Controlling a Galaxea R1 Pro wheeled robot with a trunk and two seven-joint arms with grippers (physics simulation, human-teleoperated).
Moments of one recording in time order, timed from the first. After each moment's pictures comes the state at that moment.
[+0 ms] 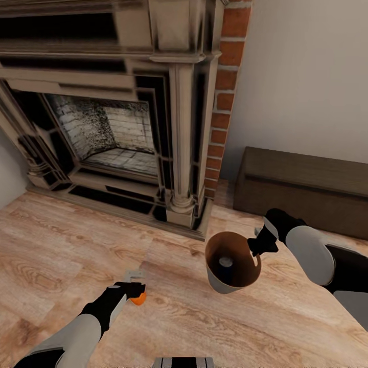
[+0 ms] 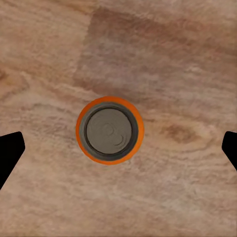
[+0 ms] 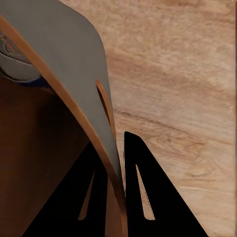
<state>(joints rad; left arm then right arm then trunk) -0.73 -0.04 0.13 -0.30 -0.17 0.19 0.00 -1.30 -0.13 -0.25 -0.06 0.46 1.04 0.31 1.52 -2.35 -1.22</state>
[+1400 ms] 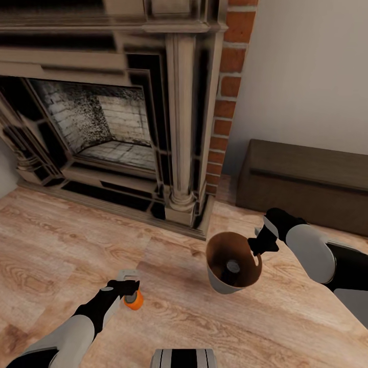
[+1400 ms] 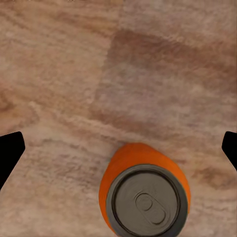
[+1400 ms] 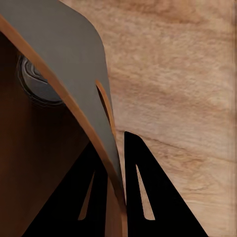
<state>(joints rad) -0.73 0.00 0.13 -0.28 -0.17 0.08 -0.01 -1.31 -0.13 -0.24 -0.04 0.47 1.04 0.31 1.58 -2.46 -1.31</state>
